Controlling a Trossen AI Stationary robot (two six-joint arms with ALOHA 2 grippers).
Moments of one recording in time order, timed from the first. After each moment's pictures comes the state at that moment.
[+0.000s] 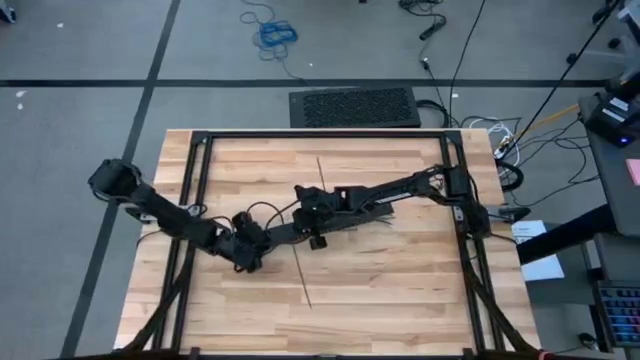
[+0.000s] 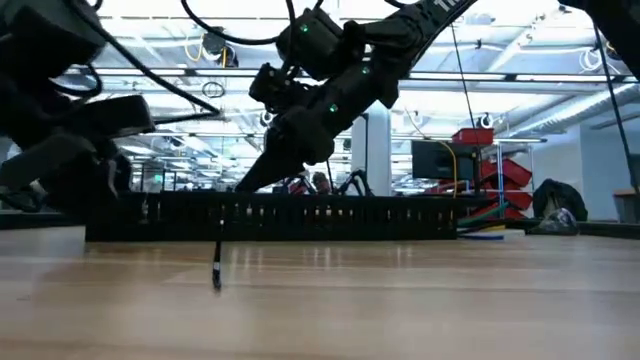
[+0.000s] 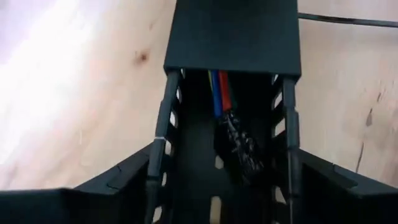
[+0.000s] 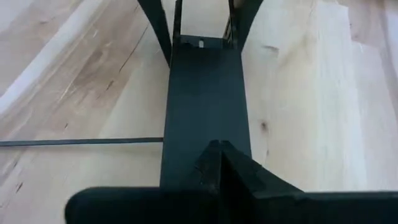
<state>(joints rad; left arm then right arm) -0.47 1.32 0.34 -0.08 -0.52 -0.67 -0.05 2.11 1.40 -0.06 -0.15 -0.28</state>
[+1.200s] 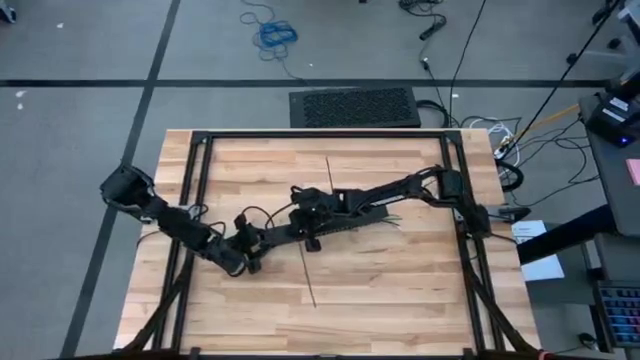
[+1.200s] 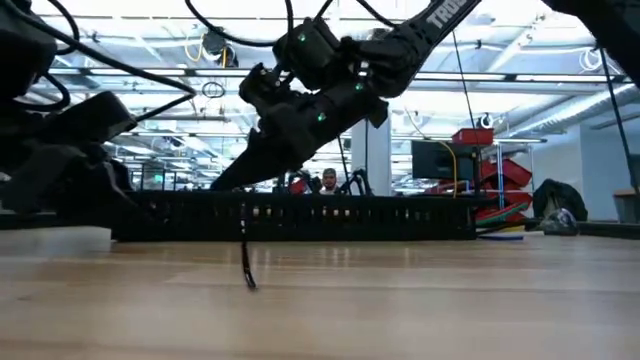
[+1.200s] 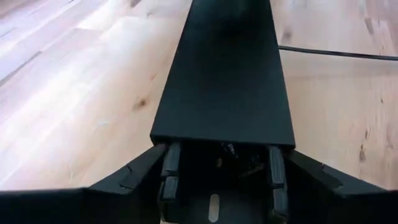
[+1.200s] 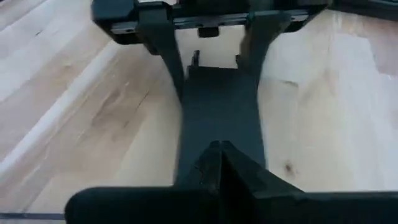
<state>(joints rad) -0.53 1.50 0.18 0.50 -0.71 -0.56 -0.03 2.13 1.39 0.11 -0.27 -0.22</state>
